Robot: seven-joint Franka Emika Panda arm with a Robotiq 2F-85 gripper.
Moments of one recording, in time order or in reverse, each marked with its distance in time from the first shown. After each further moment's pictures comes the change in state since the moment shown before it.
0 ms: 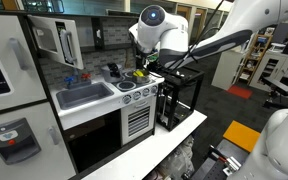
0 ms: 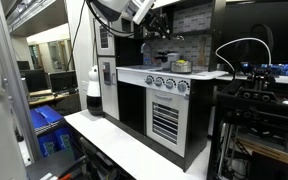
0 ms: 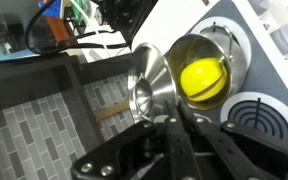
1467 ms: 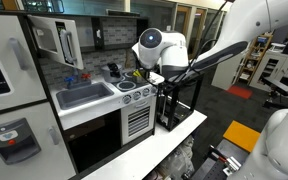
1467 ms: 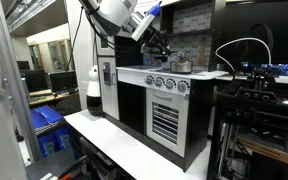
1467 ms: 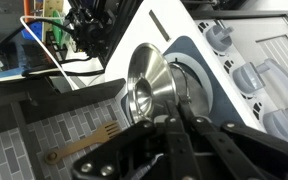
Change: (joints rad) arm -0.001 0.032 -0.001 -0.102 -0.069 -0.020 0.116
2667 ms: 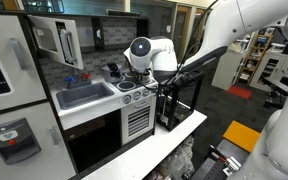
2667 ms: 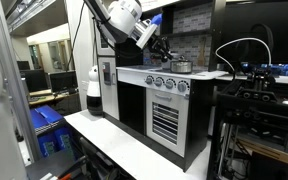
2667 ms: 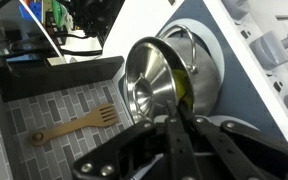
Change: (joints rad) arm 0.011 0.144 0.004 0.108 -0.105 0.017 0.062
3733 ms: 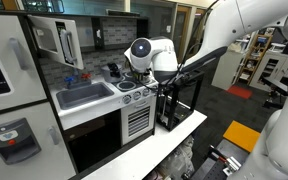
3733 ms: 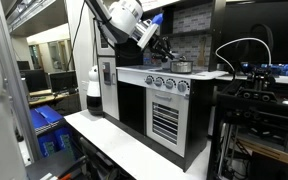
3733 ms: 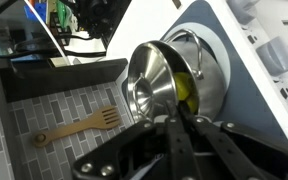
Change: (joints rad) arm -0.001 0.001 -0.005 -0.001 -0.023 -0.004 0.000
